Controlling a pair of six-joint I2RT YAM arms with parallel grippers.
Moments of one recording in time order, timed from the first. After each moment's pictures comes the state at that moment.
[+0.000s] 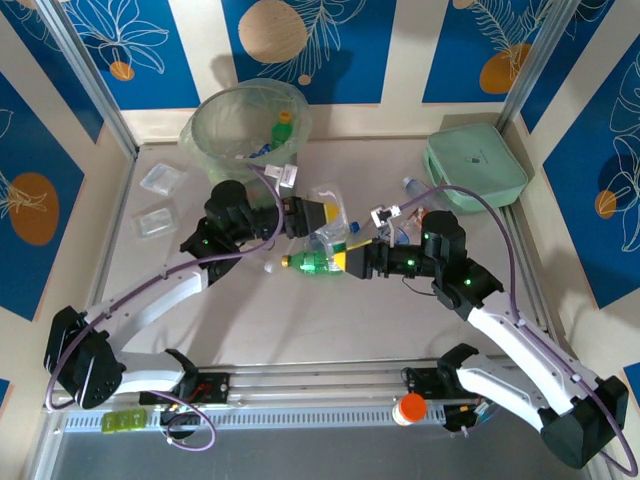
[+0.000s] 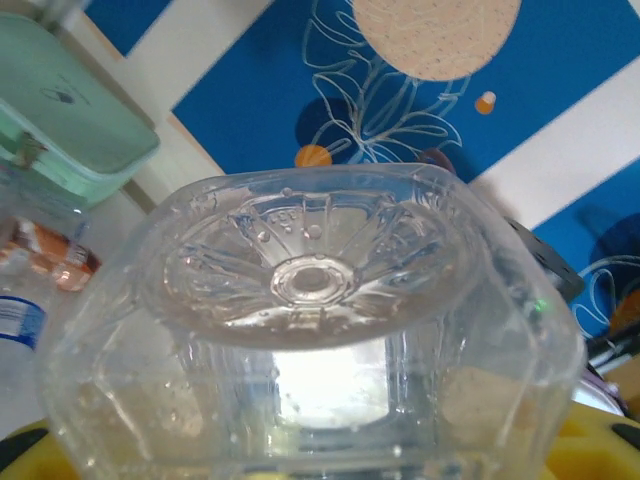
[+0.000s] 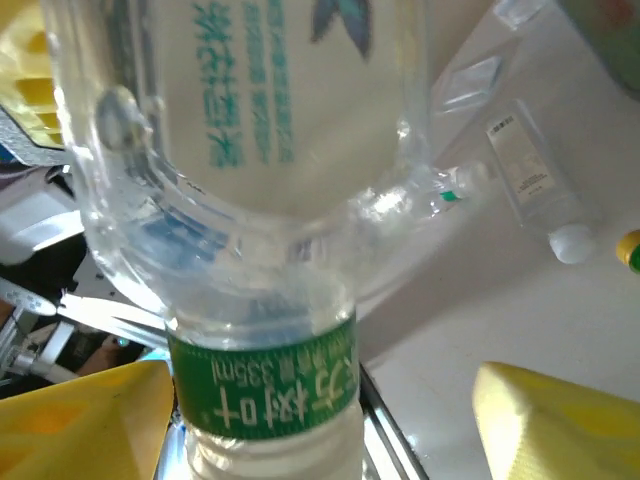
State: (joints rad) left arm -0.64 1.27 1.01 0.28 0.68 -0.84; right arm 0.55 0.86 0.77 -0.20 -0.75 0.66
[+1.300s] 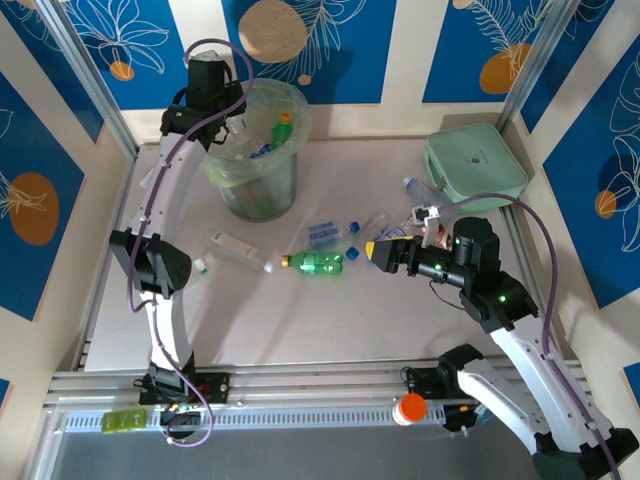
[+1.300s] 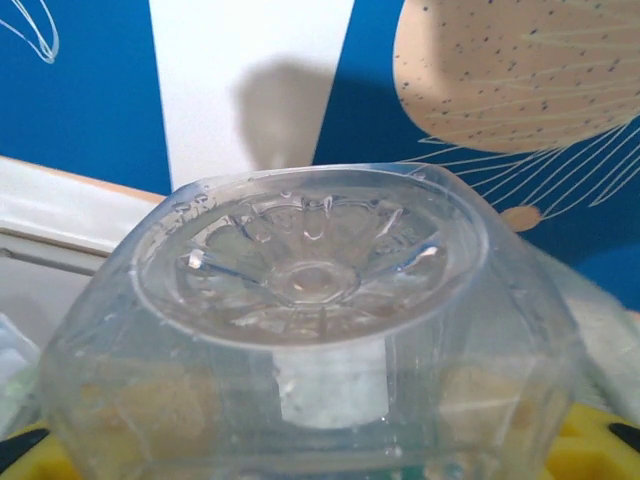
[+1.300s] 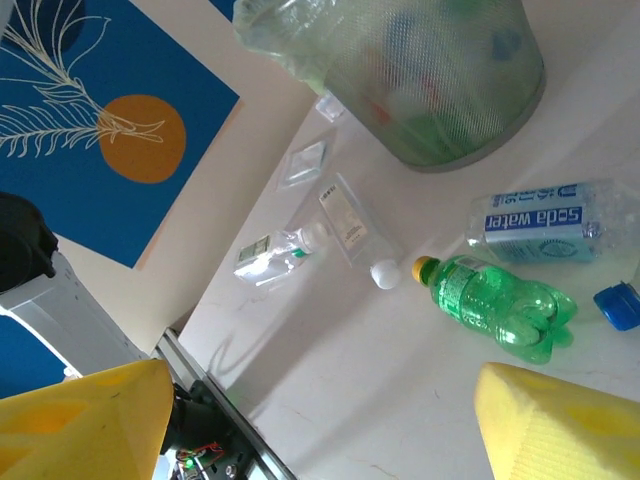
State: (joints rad) left arm -0.27 2.03 2.33 -0.76 -0.30 -0.31; right arm 0.40 0.70 0.84 -0.51 -0.53 0.56
